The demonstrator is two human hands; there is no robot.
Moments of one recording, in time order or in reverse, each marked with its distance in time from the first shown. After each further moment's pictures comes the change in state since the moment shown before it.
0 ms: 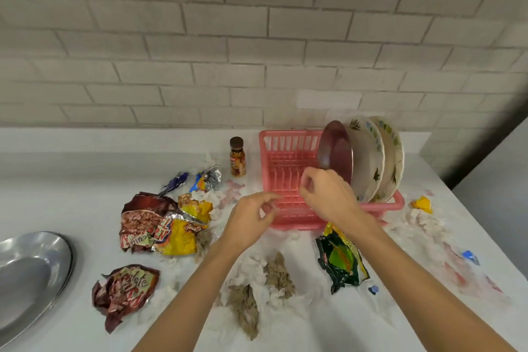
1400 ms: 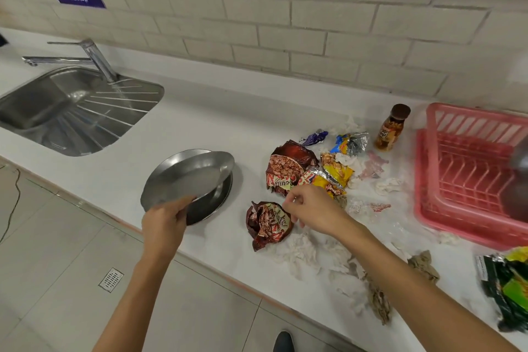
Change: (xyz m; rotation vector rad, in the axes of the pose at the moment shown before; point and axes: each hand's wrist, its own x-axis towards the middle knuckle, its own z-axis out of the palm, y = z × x) left_hand -0.290 -0.154 -0.243 0.700 0.610 -0.546; right_hand -0.026 -0.230 0.172 0.472 -0.669 -0.303
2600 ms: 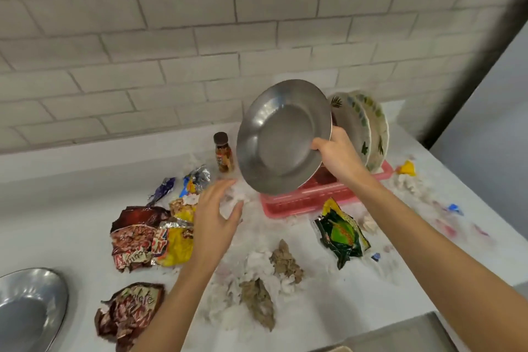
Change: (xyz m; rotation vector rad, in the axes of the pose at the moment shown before) left_hand 0.016 0.333 0.113 -0.778 -0.351 0.488; right_hand -0.173 0.084 -0.233 0.339 0.921 0.215
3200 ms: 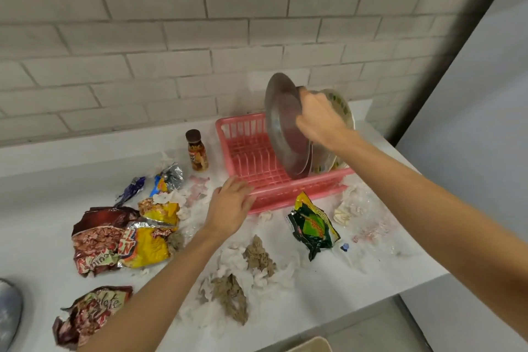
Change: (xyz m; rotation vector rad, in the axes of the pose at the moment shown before) left_hand 0.029 -0.010 0.086 0.355 -0.405 0.189; right_hand 0.043 -0.018 -0.038 -0.814 0.140 -0.203
